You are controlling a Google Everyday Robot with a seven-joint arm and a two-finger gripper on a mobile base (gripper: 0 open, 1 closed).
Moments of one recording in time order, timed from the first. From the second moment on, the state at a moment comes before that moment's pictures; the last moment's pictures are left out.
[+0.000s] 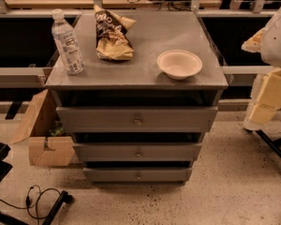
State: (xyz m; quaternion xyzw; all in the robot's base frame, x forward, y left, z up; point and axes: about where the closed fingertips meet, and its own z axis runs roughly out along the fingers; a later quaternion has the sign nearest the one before) arm 0.438 -0.217 0.976 -0.60 0.78 -0.03 0.16
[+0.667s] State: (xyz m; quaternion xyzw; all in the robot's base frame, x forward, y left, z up) arm 0.438 -0.210 0.961 -0.61 0.77 -0.04 0.16
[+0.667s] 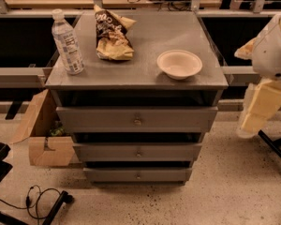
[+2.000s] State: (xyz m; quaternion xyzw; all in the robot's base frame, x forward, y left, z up) arm 0.474 -0.162 0.648 -0.60 0.79 -0.08 0.07
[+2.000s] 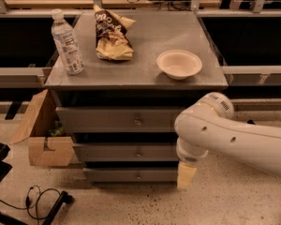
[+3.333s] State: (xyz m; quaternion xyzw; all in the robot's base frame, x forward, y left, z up) arm 0.505 -0.142 0.522 -0.62 0.78 -0.05 0.06
